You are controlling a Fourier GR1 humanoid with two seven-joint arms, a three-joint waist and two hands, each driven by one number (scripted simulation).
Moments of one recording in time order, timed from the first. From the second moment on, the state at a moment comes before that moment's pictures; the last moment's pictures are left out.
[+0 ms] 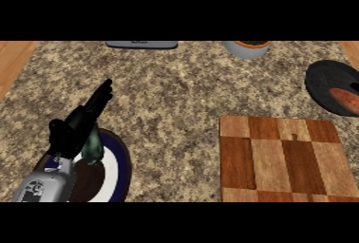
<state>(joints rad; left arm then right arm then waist) -0.18 0.21 -0.09 -1.60 -0.03 -0.08 0.20 -0.75 -0.63 -0.82 -0.28 0.37 -0.47 -0.35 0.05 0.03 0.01</state>
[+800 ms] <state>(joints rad) -0.16 0.22 -0.06 -1.60 -0.04 -0.10 0.21 -0.53 -0.61 -0.92 -0.25 0.18 -0.18 -0.81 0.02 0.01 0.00</state>
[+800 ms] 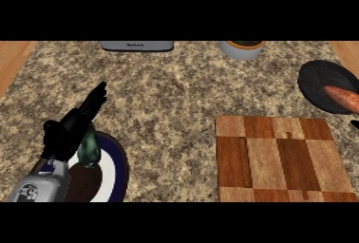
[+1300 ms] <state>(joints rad) -0.15 0.20 -0.04 -1.62 -0.05 -0.12 0.22 -0.44 -0.51 -0.87 -0.27 0.10 -0.17 -0.93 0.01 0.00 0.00</state>
